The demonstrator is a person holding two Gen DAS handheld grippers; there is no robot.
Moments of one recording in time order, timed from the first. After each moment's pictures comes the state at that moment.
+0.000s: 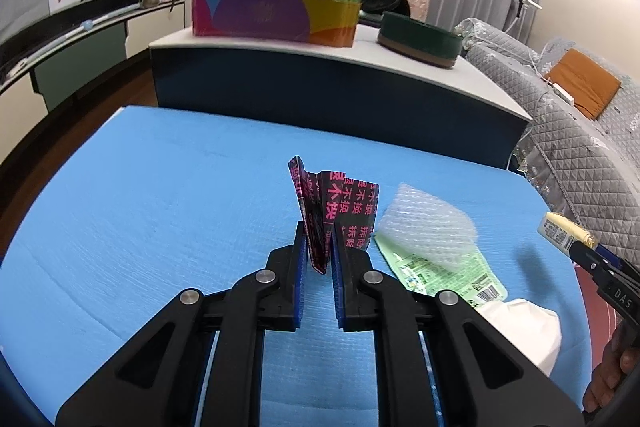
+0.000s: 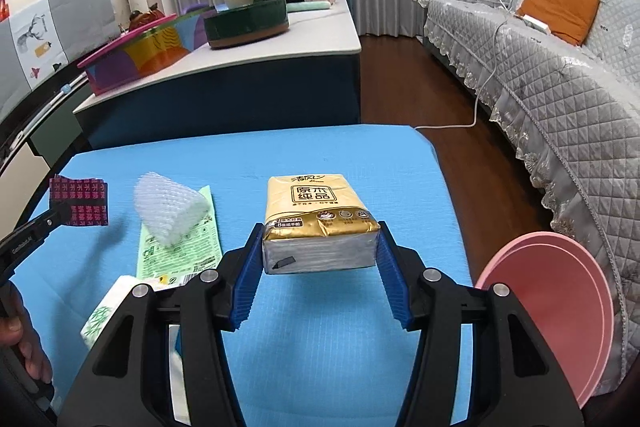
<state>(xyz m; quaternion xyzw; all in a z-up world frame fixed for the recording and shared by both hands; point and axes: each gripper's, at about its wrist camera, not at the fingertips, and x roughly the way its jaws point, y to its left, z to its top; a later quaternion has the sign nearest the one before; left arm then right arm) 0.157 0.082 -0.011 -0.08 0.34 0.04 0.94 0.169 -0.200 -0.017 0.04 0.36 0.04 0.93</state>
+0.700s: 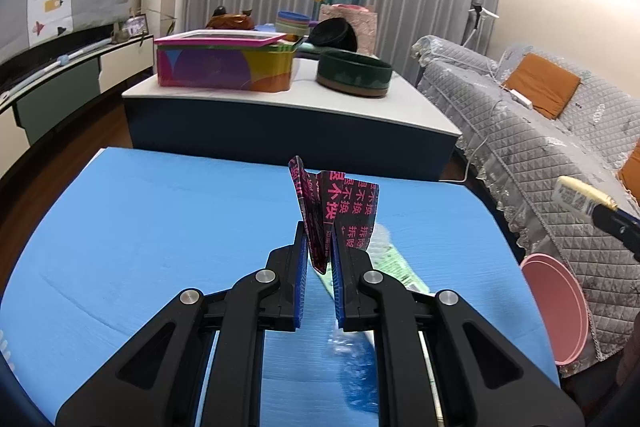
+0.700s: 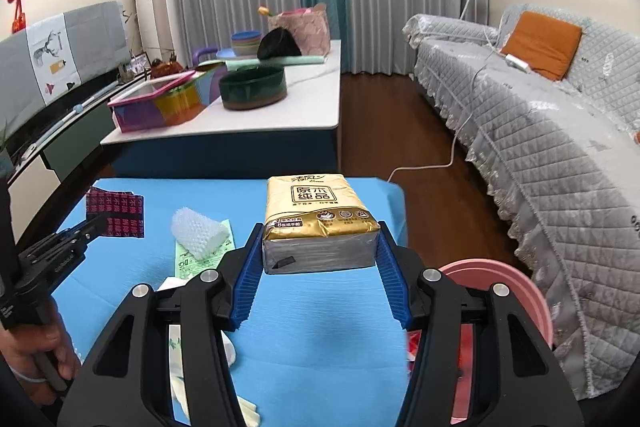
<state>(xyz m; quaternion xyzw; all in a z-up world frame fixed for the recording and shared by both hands) 0.119 0.041 0.035 -0.07 0.29 -0.02 0.95 0.096 -0.238 0.074 0.03 0.30 0.04 0.95</state>
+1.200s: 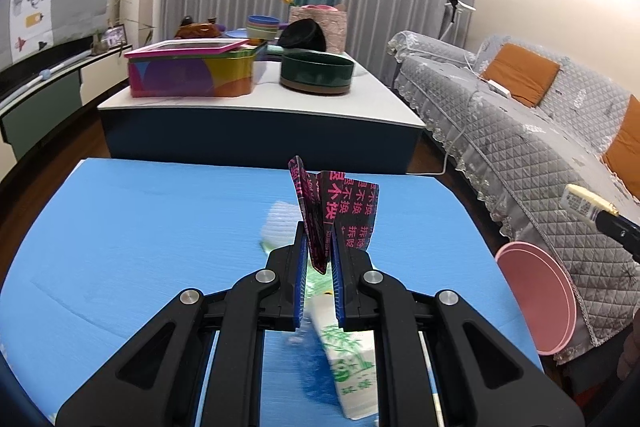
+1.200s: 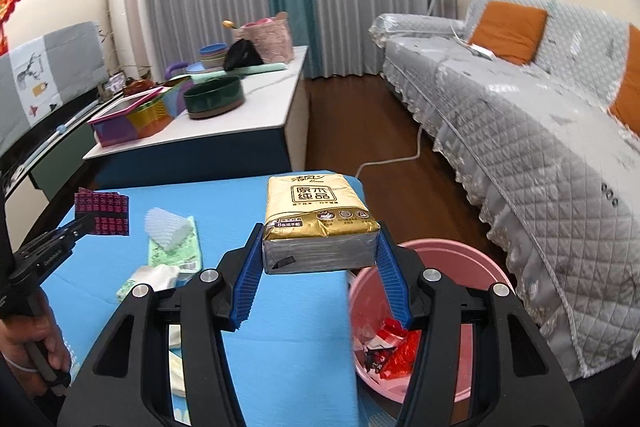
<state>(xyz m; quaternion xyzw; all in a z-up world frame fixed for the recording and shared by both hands) 0.108 0.004 0.040 -0.05 0.29 -0.06 0.95 0.059 -0.295 0.067 0.06 0.30 -0.01 0.95</state>
